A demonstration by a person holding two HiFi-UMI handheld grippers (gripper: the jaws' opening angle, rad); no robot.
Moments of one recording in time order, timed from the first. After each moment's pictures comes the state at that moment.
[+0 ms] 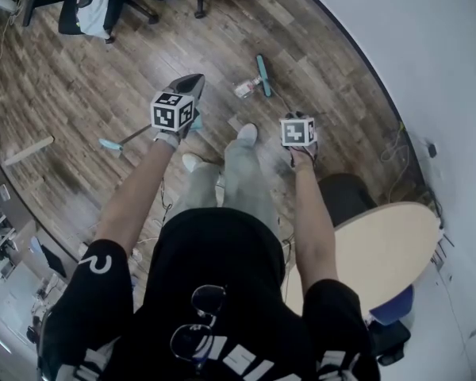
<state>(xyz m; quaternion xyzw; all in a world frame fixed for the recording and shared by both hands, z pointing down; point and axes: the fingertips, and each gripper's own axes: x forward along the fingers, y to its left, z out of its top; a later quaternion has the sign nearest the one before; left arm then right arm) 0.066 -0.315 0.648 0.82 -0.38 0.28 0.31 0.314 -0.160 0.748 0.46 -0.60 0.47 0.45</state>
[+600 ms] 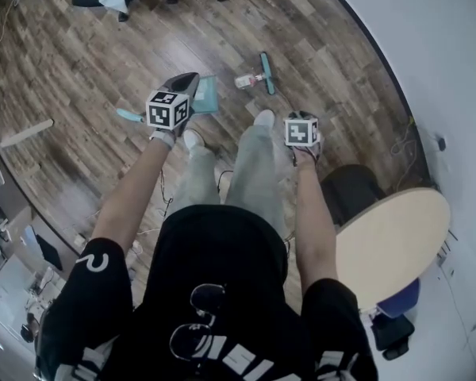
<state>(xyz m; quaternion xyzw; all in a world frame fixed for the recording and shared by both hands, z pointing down) -0.094 -0.227 0.661 0.81 -0.41 0.27 0.32 0.211 -0.093 0.753 0.50 -0.60 0.40 0.48</state>
